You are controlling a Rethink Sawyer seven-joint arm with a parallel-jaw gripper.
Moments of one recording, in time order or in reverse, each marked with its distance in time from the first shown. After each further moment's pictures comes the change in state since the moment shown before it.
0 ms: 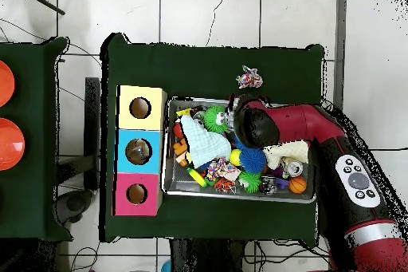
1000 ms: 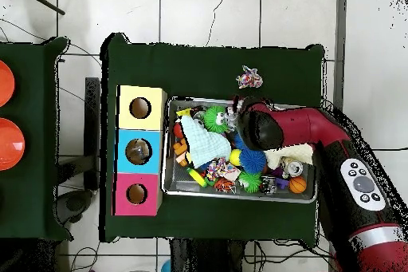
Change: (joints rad) arm -0.022 0.001 0.000 0.013 -0.007 -0.011 0.000
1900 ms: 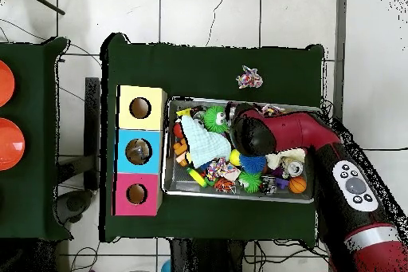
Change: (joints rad) arm 0.017 -0.010 -0.007 0.052 -0.005 -0.011 0.000
